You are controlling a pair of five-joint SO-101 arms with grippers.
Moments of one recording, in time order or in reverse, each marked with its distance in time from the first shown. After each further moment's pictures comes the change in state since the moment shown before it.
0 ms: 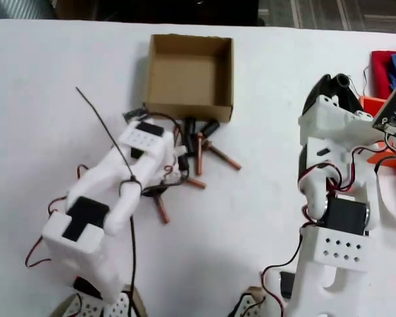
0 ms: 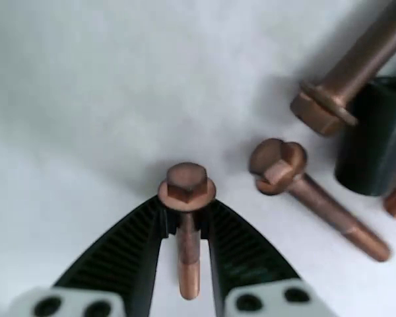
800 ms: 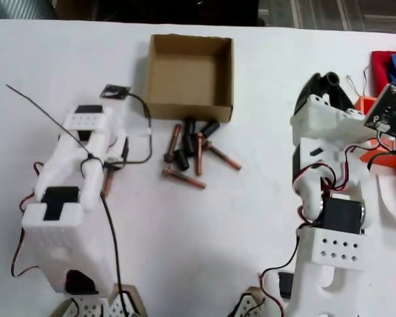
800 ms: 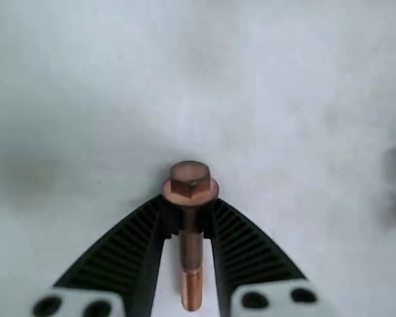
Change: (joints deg) left arm -19.5 7.0 -9.7 -3.2 -47.8; right arm -3.2 0.0 0.0 0.0 0.0
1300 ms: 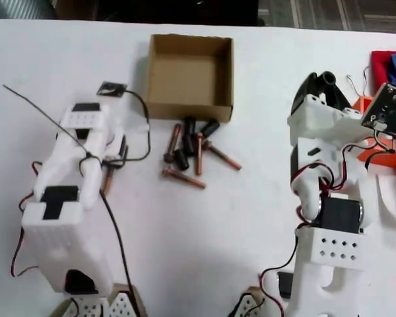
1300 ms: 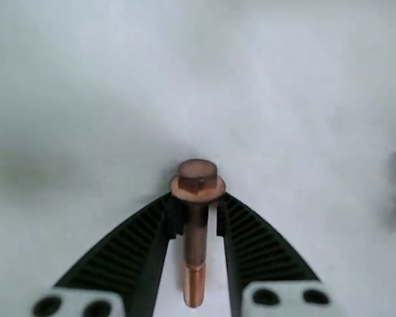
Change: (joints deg) left arm -0.2 -3.3 2.3 -0.9 0.0; right arm -0.5 0.0 0.0 0.0 0.0
